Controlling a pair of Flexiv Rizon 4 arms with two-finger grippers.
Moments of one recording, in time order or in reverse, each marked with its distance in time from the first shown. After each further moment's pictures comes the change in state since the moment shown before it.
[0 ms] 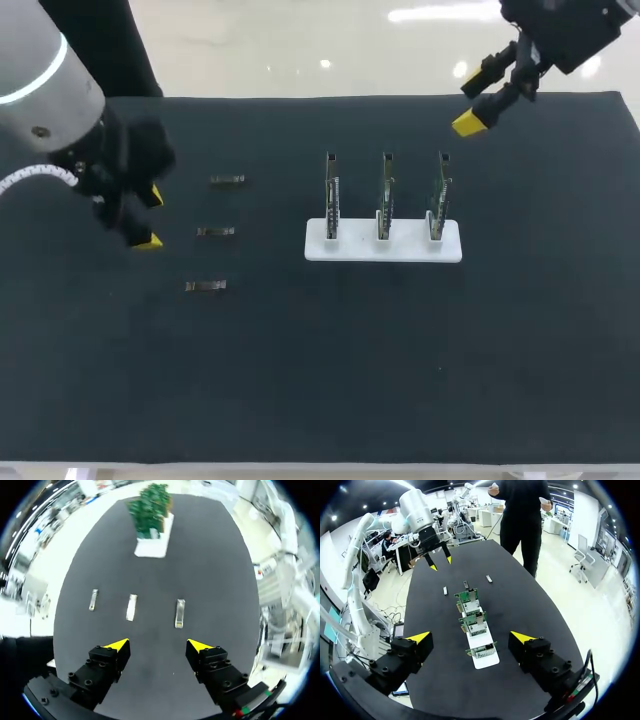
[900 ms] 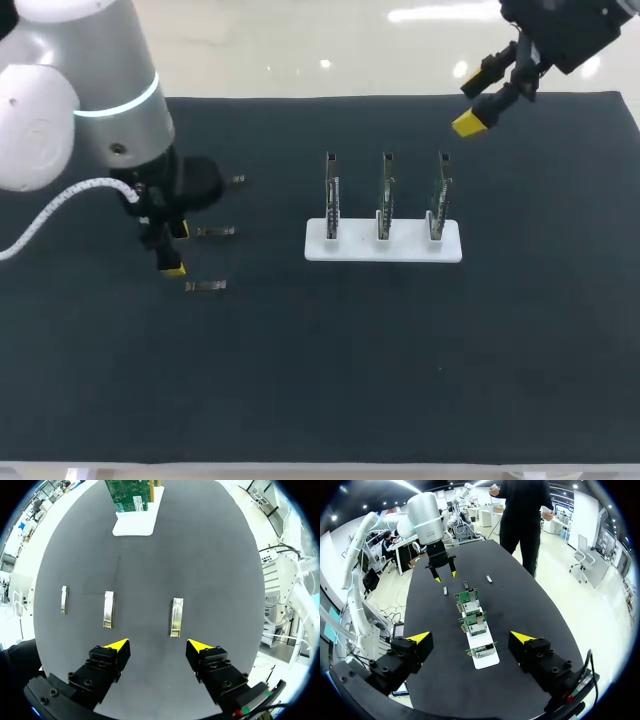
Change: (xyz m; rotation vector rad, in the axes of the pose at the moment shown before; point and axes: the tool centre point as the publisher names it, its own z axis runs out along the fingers) left arm -0.013 -0.008 0.057 0.124 0.150 -0.017; right arm 0.000 0.000 0.000 0.001 0.000 0.000
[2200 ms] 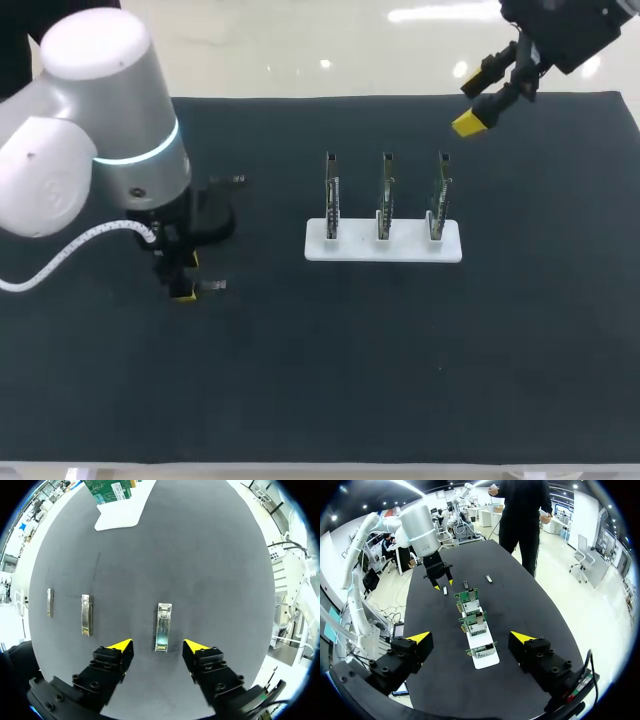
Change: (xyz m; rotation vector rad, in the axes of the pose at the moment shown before) left arm -0.004 -0.022 0.033 -0.034 0.018 -0.001; right arm 0.000 0.000 0.000 0.000 0.000 0.000
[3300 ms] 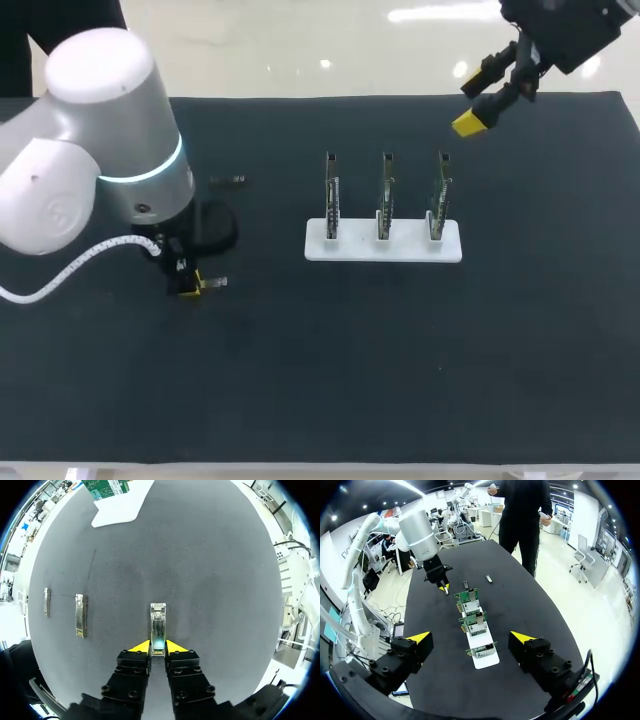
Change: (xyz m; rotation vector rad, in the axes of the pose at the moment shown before) left arm -0.002 -0.001 0.014 -0.031 -0.003 -0.011; right arm 0.000 0.000 0.000 0.000 0.000 0.000
